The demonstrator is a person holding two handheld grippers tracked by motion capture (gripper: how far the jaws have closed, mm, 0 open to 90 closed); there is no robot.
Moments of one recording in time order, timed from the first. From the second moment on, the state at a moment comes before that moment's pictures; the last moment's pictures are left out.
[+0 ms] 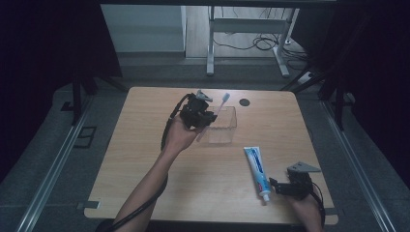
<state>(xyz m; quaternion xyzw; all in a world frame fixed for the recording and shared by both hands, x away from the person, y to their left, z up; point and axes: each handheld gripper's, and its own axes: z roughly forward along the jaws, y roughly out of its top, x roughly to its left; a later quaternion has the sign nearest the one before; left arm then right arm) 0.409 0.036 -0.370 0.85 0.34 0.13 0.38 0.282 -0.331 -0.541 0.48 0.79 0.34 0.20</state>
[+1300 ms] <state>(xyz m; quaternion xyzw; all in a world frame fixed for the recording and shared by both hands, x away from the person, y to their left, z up) 0.443 -0.009 -0.380 0.84 0.34 0.13 0.40 0.283 -0.331 -0.541 0.47 0.79 0.34 0.20</state>
